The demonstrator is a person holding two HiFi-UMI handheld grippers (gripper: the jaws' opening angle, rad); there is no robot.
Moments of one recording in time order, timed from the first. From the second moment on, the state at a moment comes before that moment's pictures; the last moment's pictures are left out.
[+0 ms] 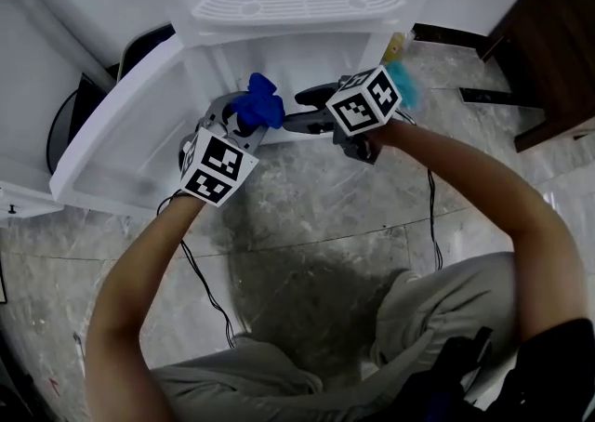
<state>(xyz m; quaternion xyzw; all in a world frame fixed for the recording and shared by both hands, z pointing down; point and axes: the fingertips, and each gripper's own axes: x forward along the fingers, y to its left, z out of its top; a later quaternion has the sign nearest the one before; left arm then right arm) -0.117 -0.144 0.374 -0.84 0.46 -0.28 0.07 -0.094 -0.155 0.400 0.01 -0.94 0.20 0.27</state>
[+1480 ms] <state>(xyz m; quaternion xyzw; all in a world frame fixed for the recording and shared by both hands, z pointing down) -0.090 -0.127 0.408 -0.81 0.37 -0.40 0.19 -0.096 -0.137 0.399 0.01 -0.91 0.28 0.30</state>
